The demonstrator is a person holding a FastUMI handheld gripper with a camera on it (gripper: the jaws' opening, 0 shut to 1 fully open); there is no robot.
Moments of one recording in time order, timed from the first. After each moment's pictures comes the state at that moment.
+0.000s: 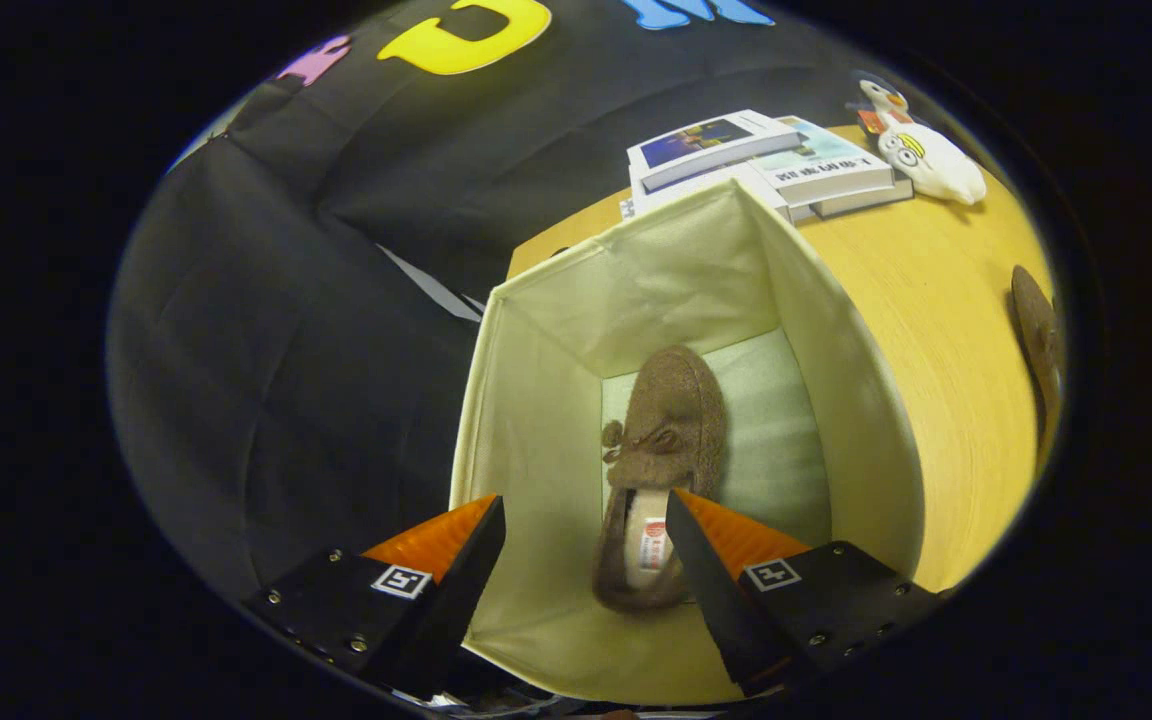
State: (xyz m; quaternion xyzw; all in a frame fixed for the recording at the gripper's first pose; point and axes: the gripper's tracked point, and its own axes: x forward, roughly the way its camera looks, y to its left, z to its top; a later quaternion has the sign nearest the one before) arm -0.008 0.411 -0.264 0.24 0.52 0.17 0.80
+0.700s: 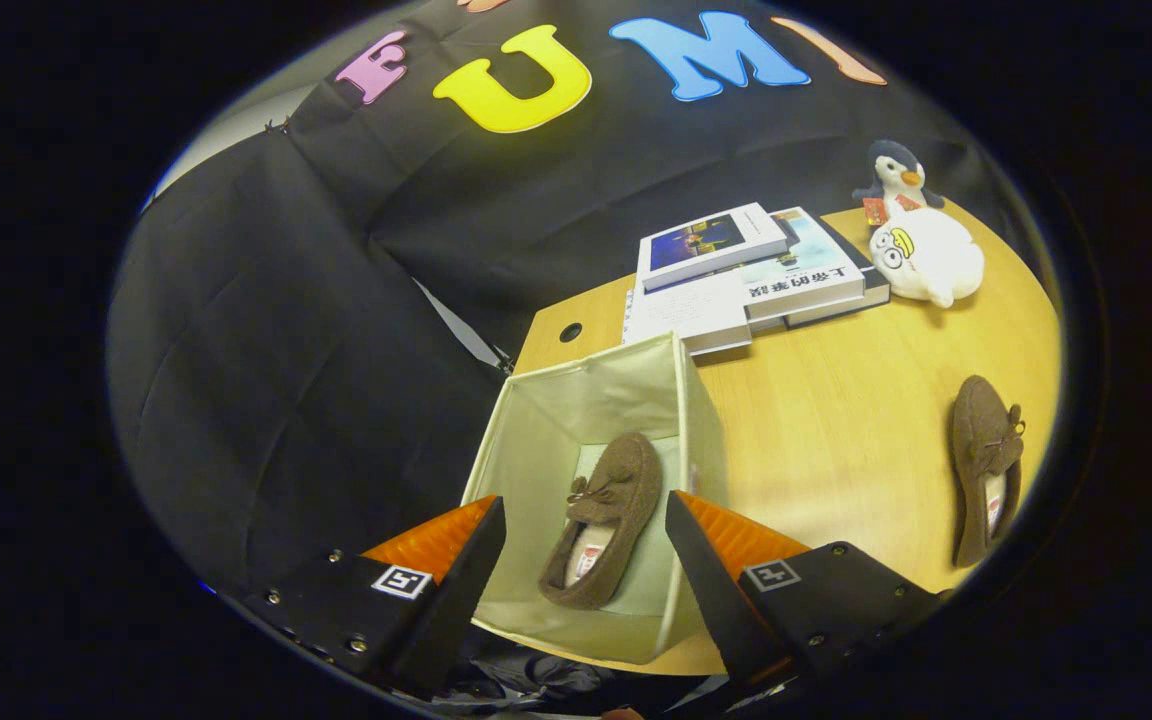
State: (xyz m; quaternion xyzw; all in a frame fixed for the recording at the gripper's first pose) arm 0.007 0.309 -0.196 0.21 0.44 0.20 0.85
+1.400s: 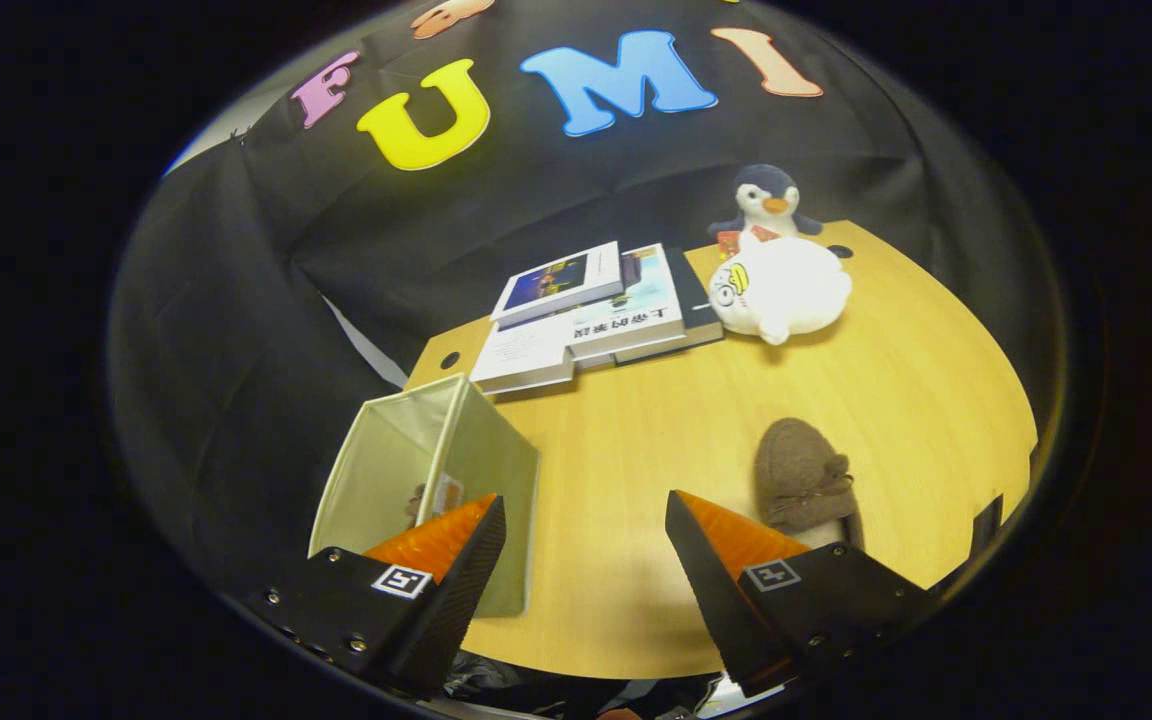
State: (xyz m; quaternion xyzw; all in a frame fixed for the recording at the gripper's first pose) arm 0.009 0.124 -0.220 0.16 0.44 0.09 0.88
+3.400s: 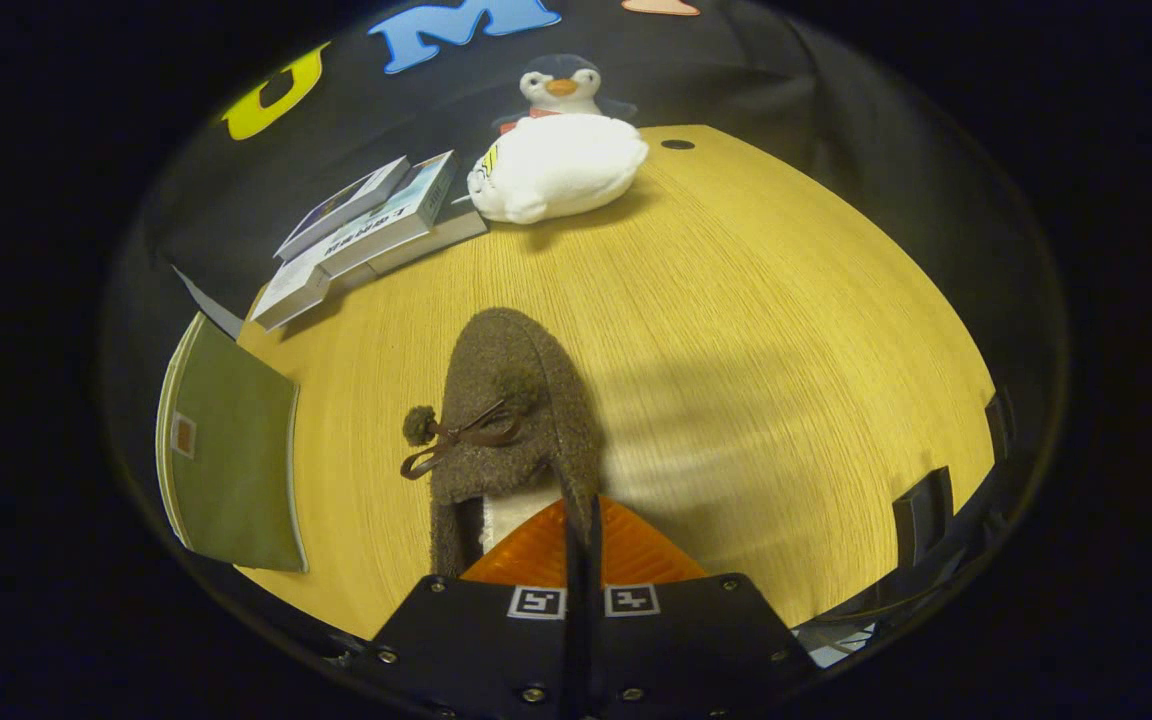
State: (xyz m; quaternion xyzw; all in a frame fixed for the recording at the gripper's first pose) arm -0.034 -0.041 -0.355 0.13 0.57 -0.04 0.81
